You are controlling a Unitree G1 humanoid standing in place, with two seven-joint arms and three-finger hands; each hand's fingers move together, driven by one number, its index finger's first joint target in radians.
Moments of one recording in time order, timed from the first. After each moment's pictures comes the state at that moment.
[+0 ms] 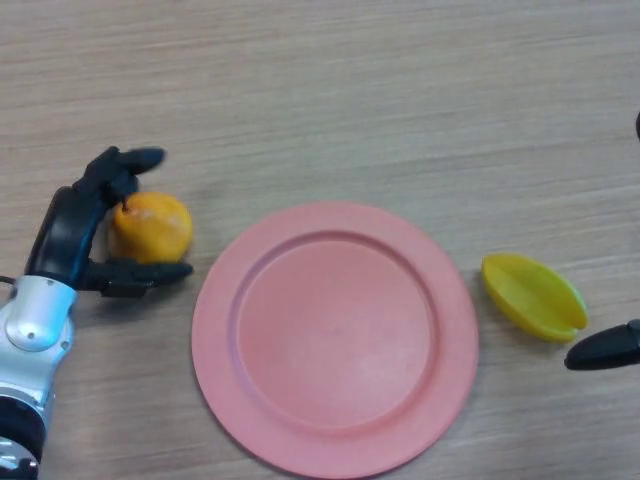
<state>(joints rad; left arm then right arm) -0.62 0.36 0.05 1.14 0.24 -0.61 0.03 0.01 -0.28 -0.30 -0.86 0.17 0.63 0.30</state>
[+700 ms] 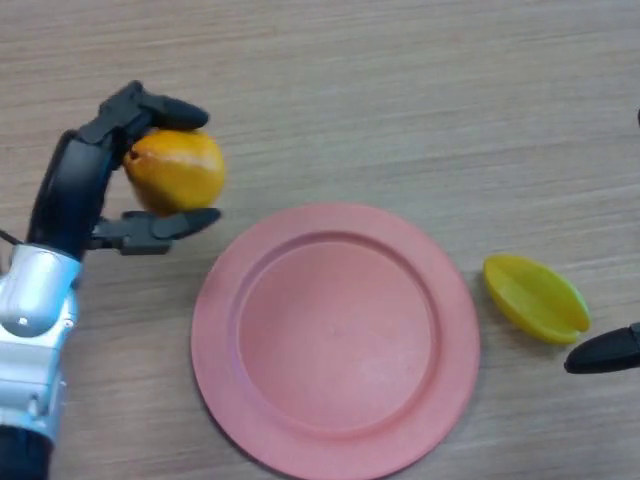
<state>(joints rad) -0.39 0.32 0.05 0.36 0.04 -0.35 -0.15 0.01 -0.28 -0.30 -0.91 0.17 0.65 0.28</state>
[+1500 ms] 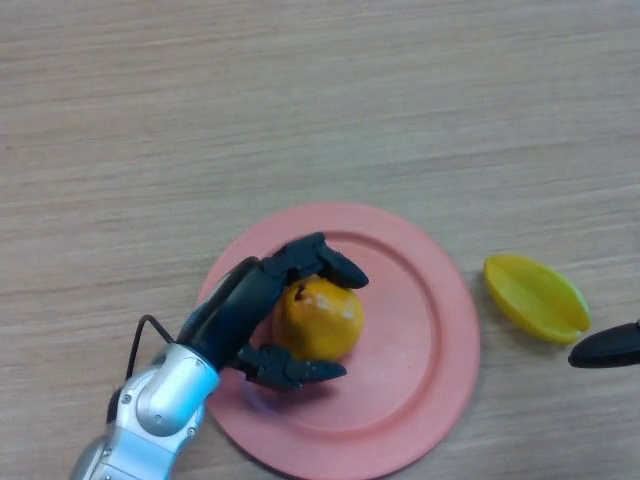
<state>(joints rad) -0.21 0.18 -0.21 0.28 0.30 -0.29 -0.17 0.01 -0.28 -0.31 -0.93 0.18 0.65 0.24</state>
